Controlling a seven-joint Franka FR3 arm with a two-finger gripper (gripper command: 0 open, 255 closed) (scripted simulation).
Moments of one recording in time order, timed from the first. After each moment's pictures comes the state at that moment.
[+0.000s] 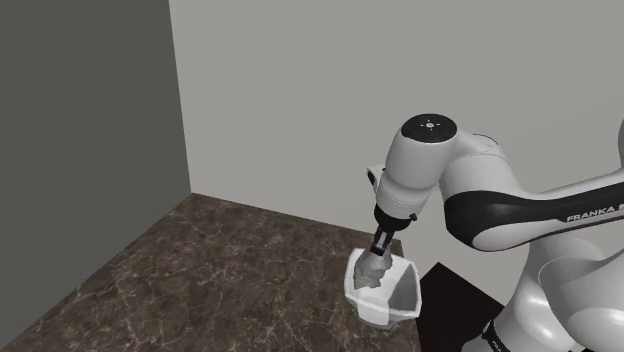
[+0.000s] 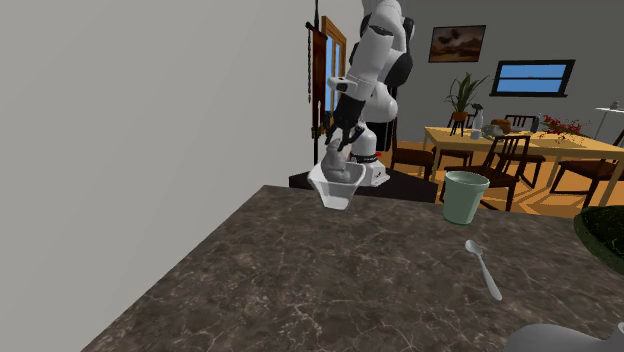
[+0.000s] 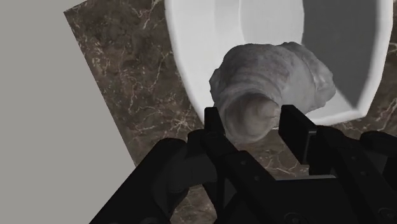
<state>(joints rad) 0.38 -0.59 0.26 -2.70 -0.24 2.07 0.36</state>
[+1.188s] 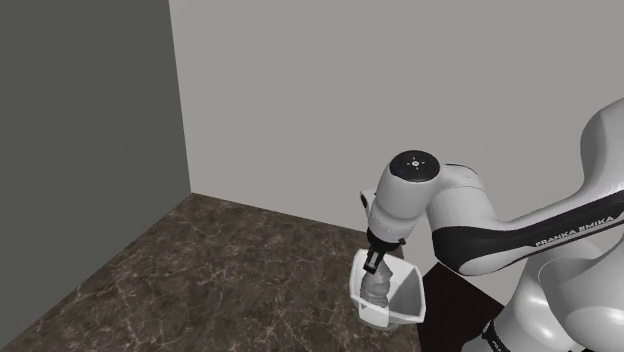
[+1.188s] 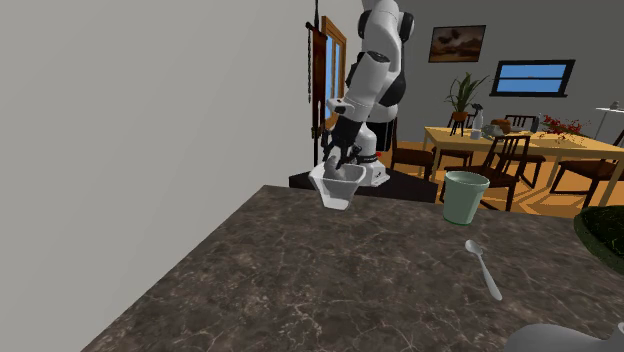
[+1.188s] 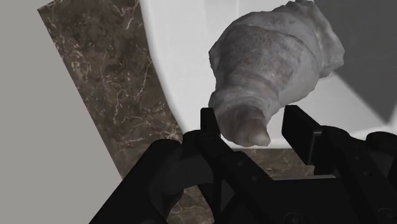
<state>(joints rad) 0.36 -0.48 0.28 -2.78 -0.31 2.25 0.45</state>
